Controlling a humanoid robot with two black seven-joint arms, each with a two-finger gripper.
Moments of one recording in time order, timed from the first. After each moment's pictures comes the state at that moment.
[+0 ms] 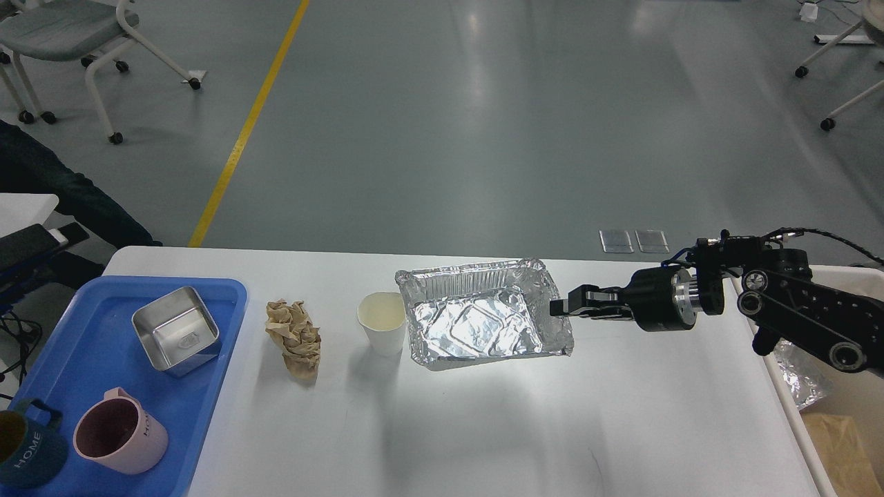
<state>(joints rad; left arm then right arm) -0.03 1.34 -0.97 -1.62 0.76 -0.11 -0.24 0.85 -0.61 0.37 1.19 -1.18 0.60 0.25</state>
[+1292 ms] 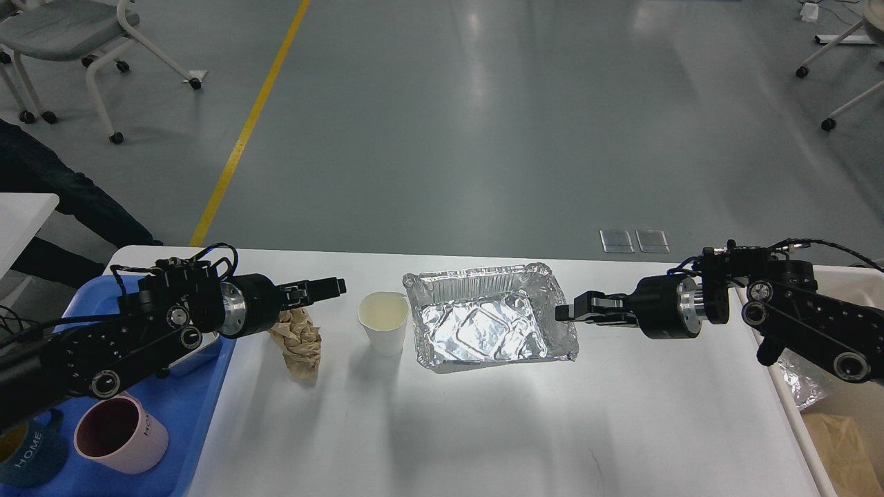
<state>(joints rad) -0.82 0.45 -0.24 -1.03 1.20 -0.24 0.01 0.82 -0.62 0.37 1.20 -1.18 0.57 0.25</state>
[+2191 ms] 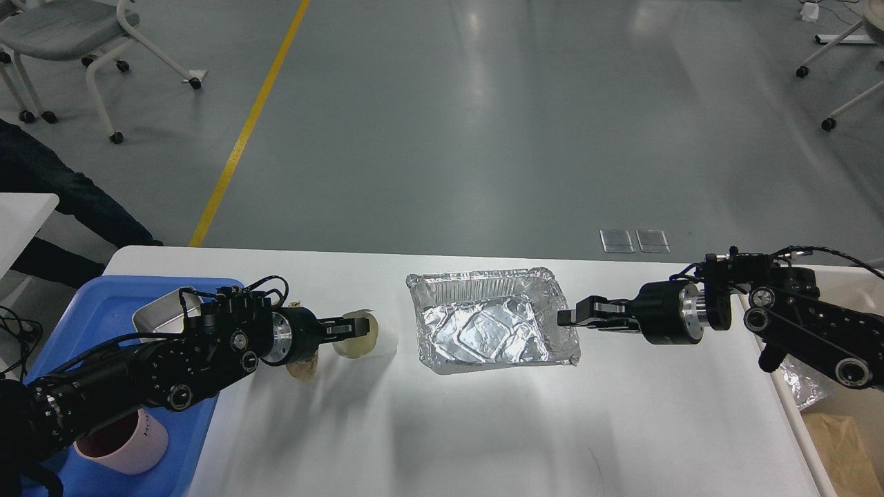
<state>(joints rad) -0.84 0.25 -0.10 -0.82 1.20 -0.23 -0.03 0.79 -0.63 0.38 1.20 -1.18 0.57 0.25</state>
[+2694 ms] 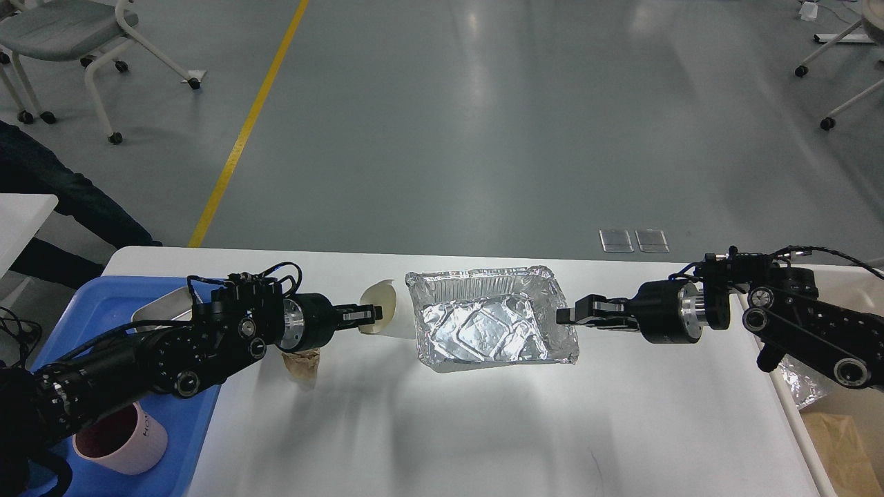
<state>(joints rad) -0.89 0.25 -0.10 -0.83 1.18 -0.24 -0.11 0.79 -0.62 0.38 1.20 -1.18 0.56 0.25</state>
